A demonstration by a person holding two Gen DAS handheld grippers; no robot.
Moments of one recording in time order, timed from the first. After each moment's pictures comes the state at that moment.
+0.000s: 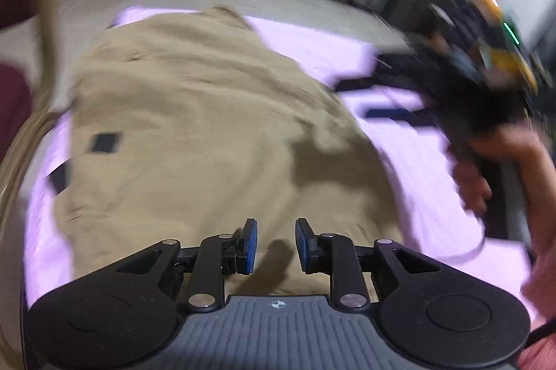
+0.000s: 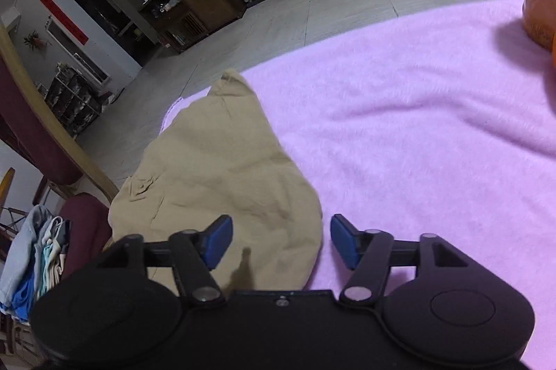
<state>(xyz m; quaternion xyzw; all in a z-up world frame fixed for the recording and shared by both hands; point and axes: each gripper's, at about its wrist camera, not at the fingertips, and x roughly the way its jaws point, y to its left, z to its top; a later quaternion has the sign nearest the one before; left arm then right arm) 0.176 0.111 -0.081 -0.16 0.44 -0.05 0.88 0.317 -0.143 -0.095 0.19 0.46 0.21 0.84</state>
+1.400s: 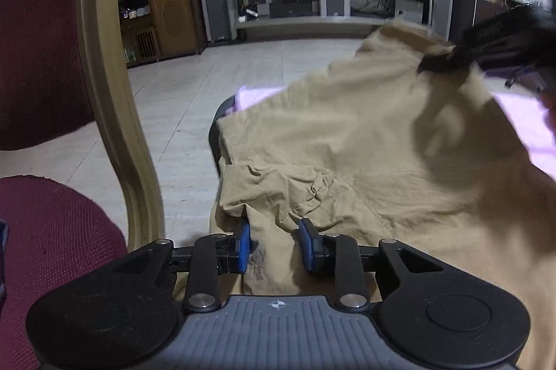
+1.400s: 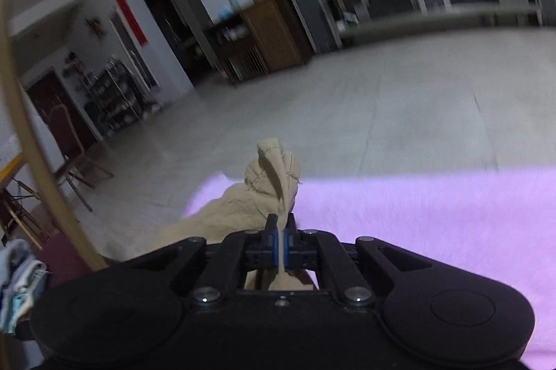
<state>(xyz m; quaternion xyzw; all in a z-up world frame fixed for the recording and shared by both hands) 0.307 0.166 -0.106 0.01 0.33 0.04 0.94 0.431 -0.063 -0.078 0.12 0.32 0.31 0.89</state>
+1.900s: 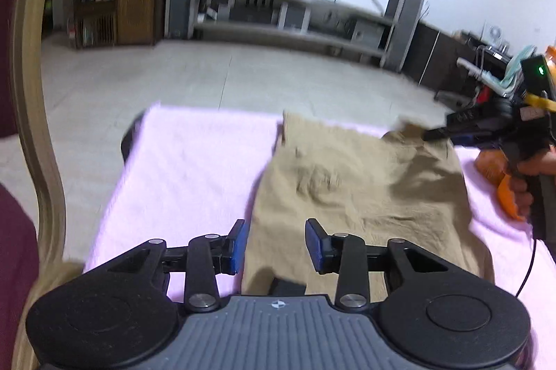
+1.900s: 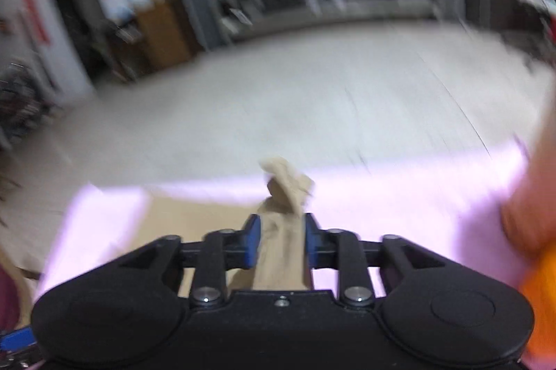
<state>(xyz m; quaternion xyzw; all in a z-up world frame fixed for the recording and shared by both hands) 0.298 0.108 -0.067 -0.08 0.35 -0.03 0.93 0.444 -0.177 -0.091 0.08 0.41 0.10 0.90</state>
